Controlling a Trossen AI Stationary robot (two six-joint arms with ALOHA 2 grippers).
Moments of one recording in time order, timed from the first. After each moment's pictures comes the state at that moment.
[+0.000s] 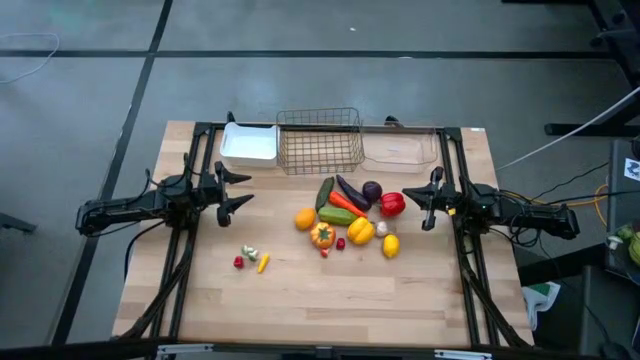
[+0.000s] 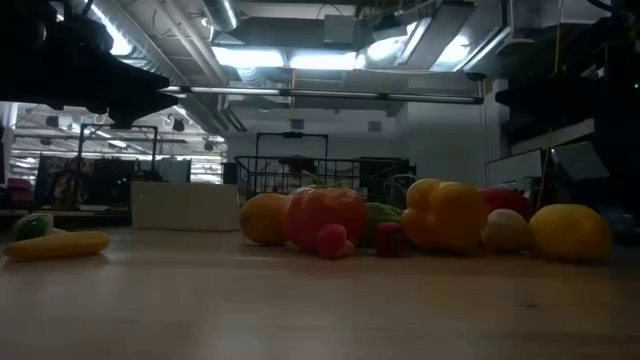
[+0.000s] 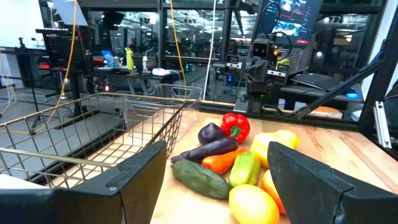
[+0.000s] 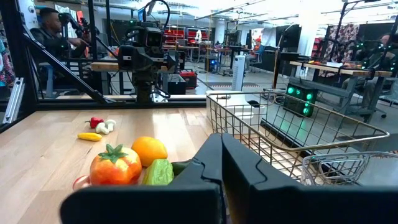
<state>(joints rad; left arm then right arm) 0.16 0.00 0.01 0.03 -0.11 -0.05 -0.06 0.00 0.01 0.05 0.17 -0.08</state>
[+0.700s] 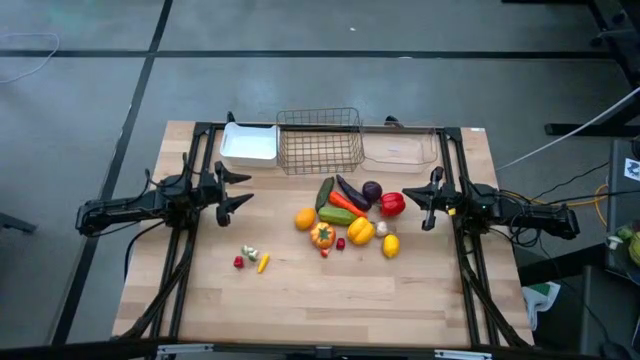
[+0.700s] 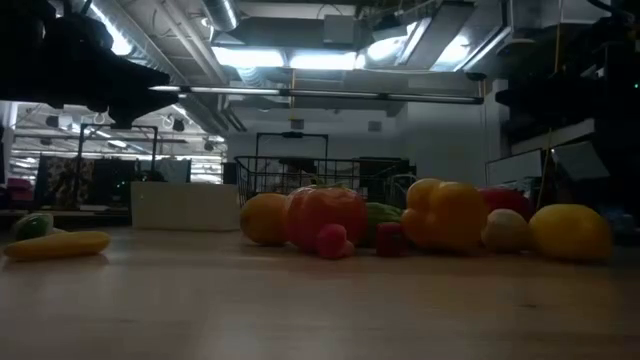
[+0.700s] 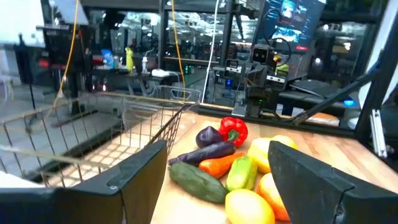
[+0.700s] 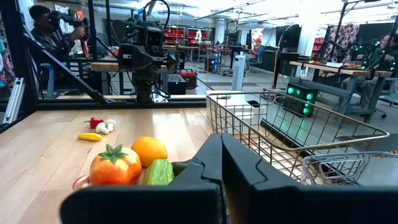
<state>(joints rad) 0.16 0.00 0.01 0.04 -0.11 -0.10 -0.06 0.00 0.01 0.05 0.17 -0.08</state>
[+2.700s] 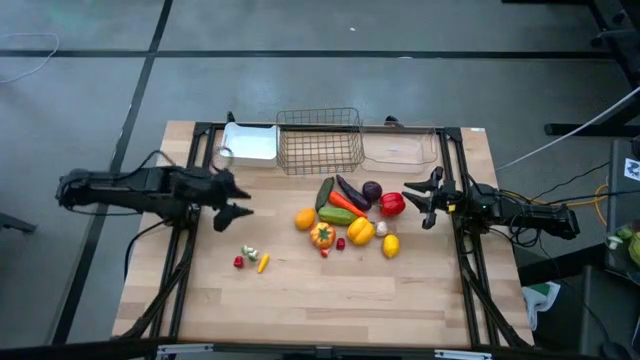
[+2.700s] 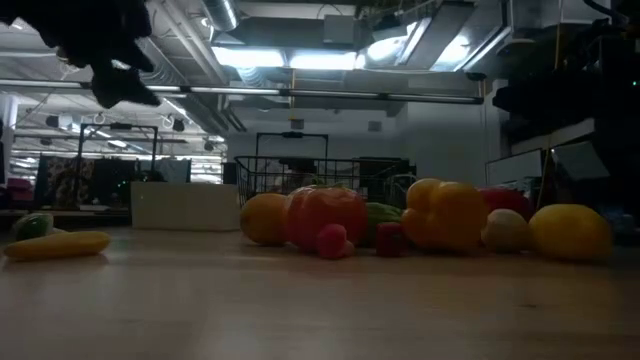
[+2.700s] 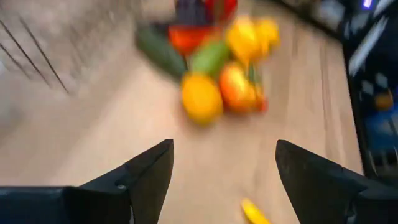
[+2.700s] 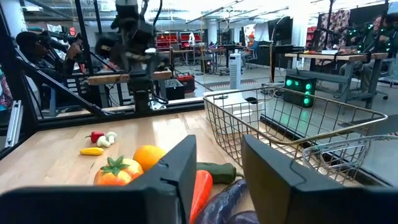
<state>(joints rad) 0.01 0.59 0.56 -0.60 -0.03 -0.51 -0.06 0.00 0.01 0.06 0.20 0.03</state>
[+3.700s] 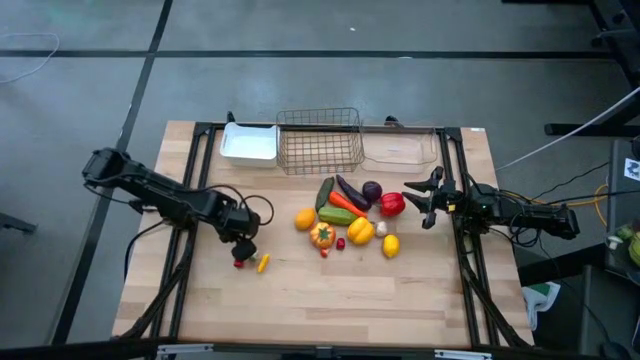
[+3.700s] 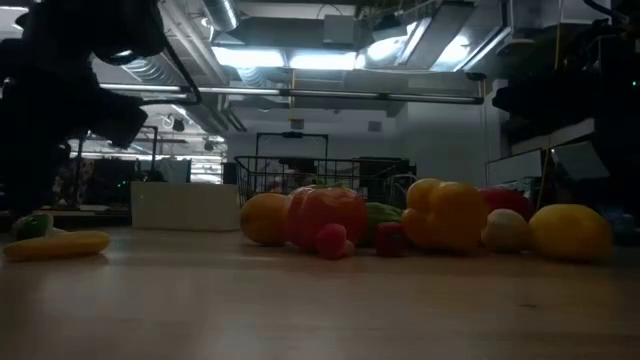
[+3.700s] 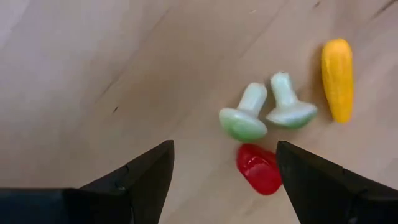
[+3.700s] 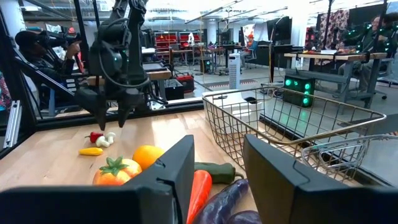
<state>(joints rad) -0.22 1.25 0.61 -0.77 0.18 -1.02 -0.06 0.00 0.01 0.06 0.20 0.03</state>
